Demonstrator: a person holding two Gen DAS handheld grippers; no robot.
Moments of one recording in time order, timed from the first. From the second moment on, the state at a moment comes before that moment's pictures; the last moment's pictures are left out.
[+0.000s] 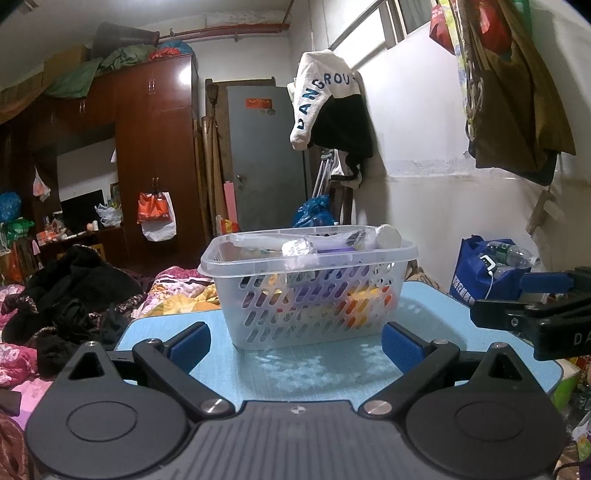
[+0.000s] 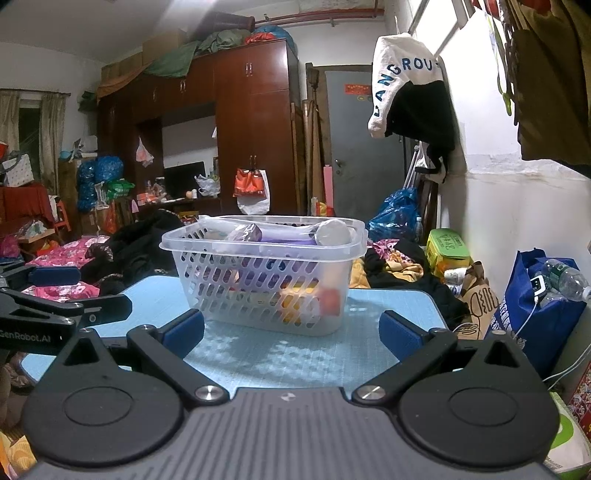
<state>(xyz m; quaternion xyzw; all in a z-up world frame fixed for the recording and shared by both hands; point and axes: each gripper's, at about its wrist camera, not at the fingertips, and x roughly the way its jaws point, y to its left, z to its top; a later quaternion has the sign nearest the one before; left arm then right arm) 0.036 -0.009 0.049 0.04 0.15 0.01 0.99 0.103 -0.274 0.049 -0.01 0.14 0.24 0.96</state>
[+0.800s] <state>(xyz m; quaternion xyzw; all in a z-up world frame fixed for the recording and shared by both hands) 0.039 -0.011 0.046 0.04 0.16 0.00 0.99 0.102 -0.274 0.048 -0.01 0.14 0.24 0.96</state>
